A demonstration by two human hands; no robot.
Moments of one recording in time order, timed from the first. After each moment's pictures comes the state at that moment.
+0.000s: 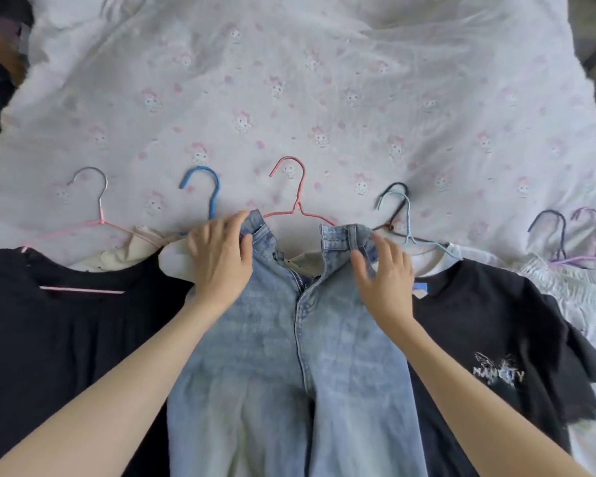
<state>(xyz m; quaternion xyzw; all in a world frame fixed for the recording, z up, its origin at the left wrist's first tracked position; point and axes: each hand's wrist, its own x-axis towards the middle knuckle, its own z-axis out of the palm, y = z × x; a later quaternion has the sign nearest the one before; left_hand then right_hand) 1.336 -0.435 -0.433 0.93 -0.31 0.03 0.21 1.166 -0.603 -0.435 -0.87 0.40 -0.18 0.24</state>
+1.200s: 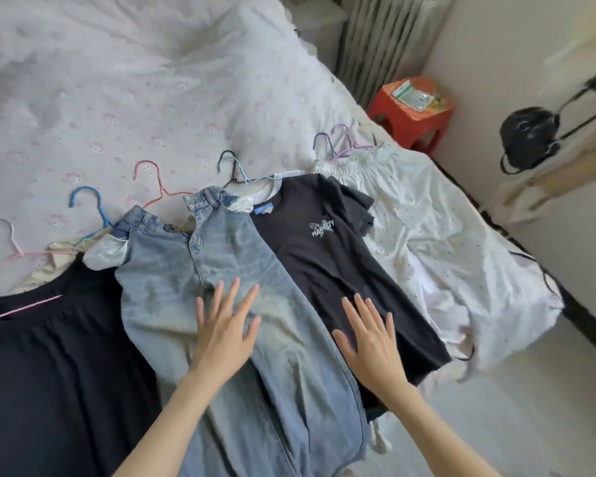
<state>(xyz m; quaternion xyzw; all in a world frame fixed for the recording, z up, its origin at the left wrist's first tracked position) 1.038 -0.311 -0.320 0.79 -0.57 -0.17 0.12 0.798 -0.387 -0.322 -0.83 0.52 -0.01 0.19</state>
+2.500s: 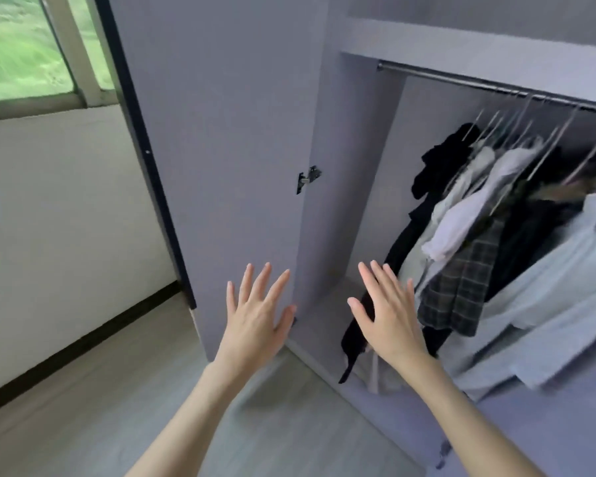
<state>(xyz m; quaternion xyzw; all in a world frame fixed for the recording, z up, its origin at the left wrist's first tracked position) 0.146 -0.246 -0.150 -0.08 -0.97 -0.21 0.12 0.131 -0.026 -0.141 -0.10 0.97 -0.16 -0.16</state>
